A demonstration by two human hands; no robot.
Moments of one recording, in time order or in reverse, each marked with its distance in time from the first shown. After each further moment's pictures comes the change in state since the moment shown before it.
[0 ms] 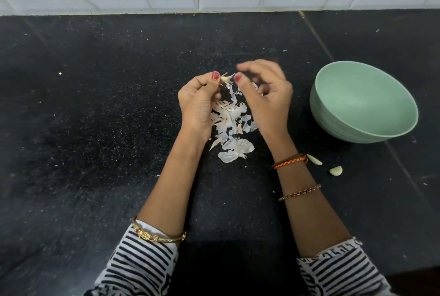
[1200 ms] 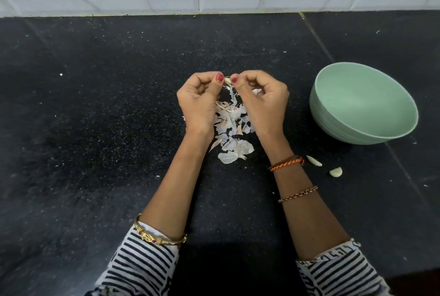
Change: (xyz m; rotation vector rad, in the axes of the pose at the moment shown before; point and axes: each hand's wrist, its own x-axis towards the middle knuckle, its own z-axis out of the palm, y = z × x) left_hand -0.002 -0.005 0.001 0.217 0.041 0.253; right_hand -0.003 -0.004 0.005 0.006 -0.002 0.122
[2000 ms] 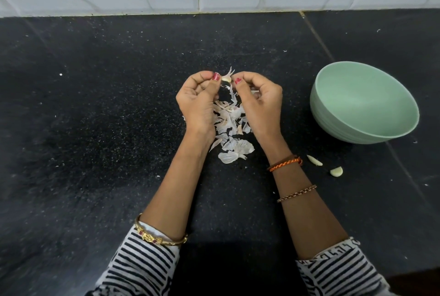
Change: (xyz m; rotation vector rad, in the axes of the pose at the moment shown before) left_hand 0.000 0.000 0.002 -0.202 0.038 -0.111; right_hand -0.001 0.008 0.004 0.052 -0.055 0.129
